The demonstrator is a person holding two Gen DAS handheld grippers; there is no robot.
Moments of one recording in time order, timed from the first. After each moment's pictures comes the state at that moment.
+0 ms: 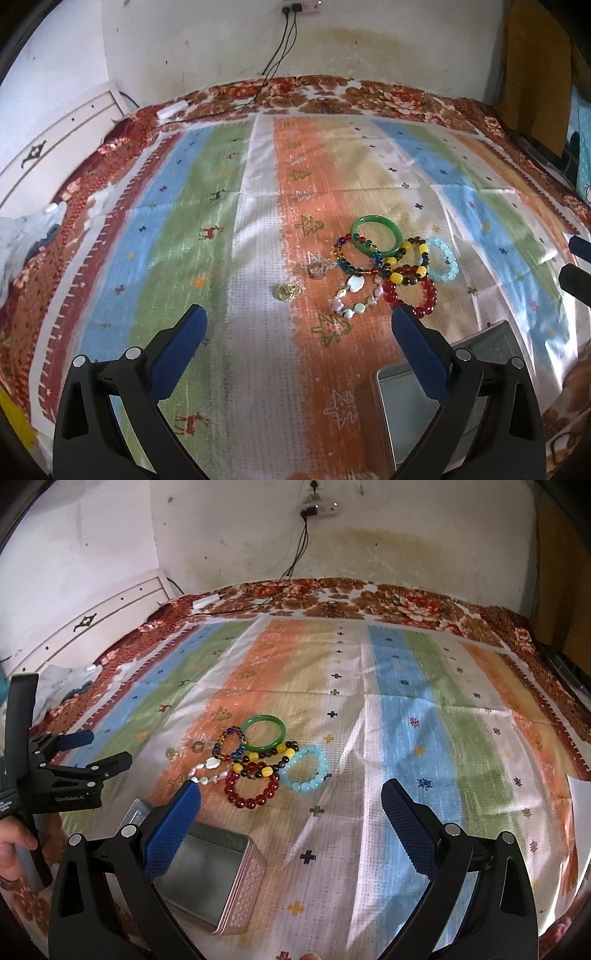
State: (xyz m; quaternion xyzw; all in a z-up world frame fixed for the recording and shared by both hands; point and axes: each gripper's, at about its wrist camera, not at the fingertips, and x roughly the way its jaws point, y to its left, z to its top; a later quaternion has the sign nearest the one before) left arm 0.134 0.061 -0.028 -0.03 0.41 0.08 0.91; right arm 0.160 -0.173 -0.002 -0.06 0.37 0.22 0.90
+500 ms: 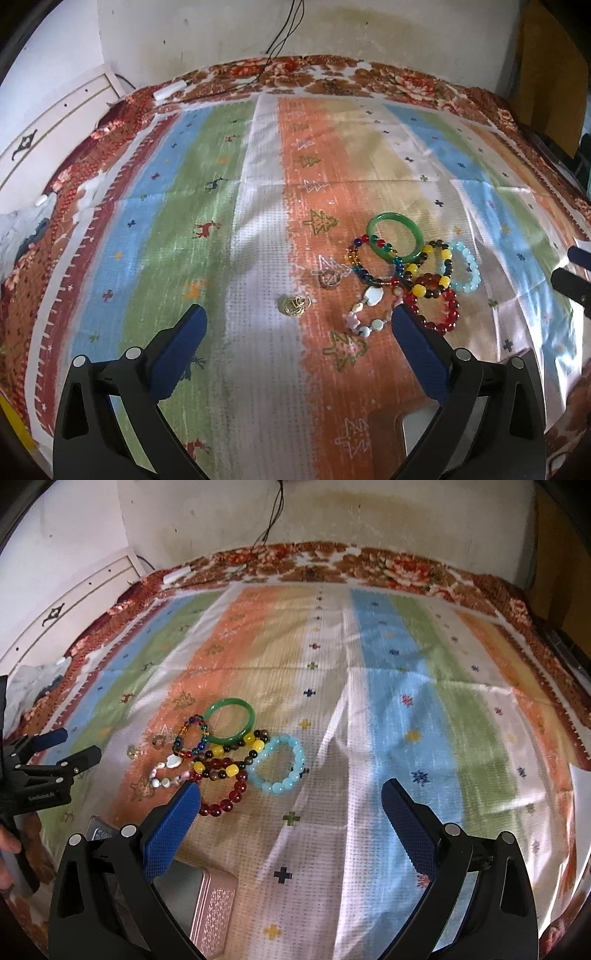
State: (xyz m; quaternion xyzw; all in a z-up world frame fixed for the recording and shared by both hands) left arm 0.176 0.077 -0.045 -0.04 0.45 0.08 0.89; right arm 0.217 -0.166 -0.029 -0.06 0.44 0.18 0.88
